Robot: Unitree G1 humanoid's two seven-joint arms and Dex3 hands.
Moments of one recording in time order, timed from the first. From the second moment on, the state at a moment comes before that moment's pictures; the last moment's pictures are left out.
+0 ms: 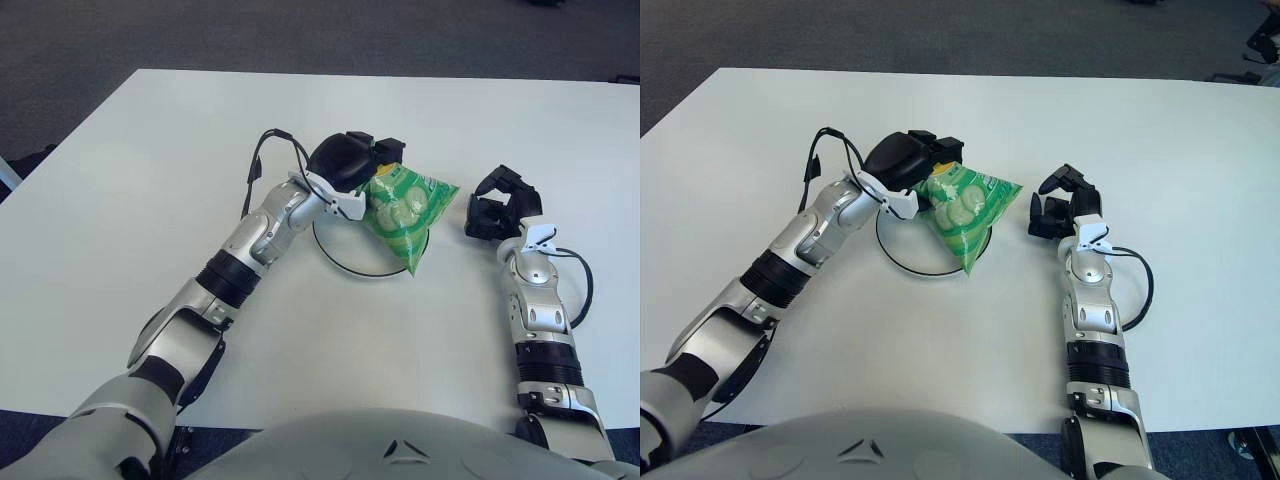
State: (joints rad) left arm -0.61 0.24 -0.50 0.20 0.78 -0.28 -0.02; right arm -0.14 -0.18 -0.17 0.14 -0.02 -0.07 -0.13
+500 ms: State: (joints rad) left arm -0.59 0.23 -0.53 0.27 0.80 -0.34 0.11; right arm -0.13 -0.18 -0.17 0.13 -0.02 -0.07 -0.13
